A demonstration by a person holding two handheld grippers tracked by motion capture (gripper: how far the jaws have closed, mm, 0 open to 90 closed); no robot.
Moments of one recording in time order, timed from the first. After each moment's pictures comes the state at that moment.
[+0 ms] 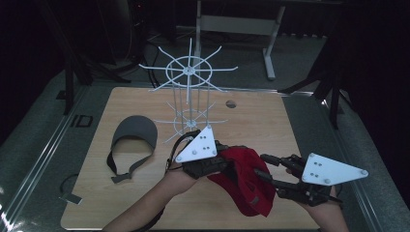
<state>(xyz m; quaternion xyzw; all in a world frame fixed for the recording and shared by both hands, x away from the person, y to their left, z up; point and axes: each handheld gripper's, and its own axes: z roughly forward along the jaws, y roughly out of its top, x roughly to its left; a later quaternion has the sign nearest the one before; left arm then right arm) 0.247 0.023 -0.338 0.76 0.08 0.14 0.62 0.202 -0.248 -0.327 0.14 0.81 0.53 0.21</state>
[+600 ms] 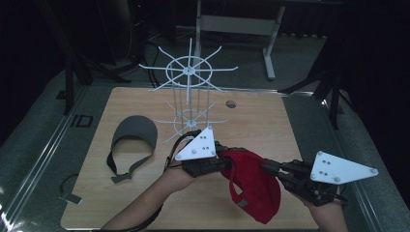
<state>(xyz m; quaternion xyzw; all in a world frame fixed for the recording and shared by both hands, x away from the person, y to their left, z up) 0.254 0.024 -0.346 0.77 0.05 0.13 0.62 0.199 -0.254 -0.318 0.15 0.79 0.56 0.20</state>
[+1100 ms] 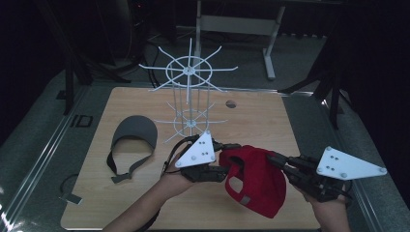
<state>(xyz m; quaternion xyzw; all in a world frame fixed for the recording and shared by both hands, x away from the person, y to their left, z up) 0.243 0.032 -0.350 0.77 0.08 0.16 0.61 0.201 -0.262 -0.313 0.19 0.77 0.56 0.23</state>
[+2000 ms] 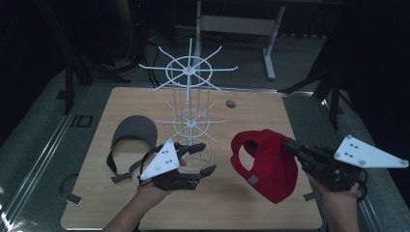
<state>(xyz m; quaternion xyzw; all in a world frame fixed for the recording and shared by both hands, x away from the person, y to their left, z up) 0.231 0.088 -0.390 0.75 0.15 0.17 0.62 0.212 -0.283 -0.297 0.24 0.74 0.57 0.26</state>
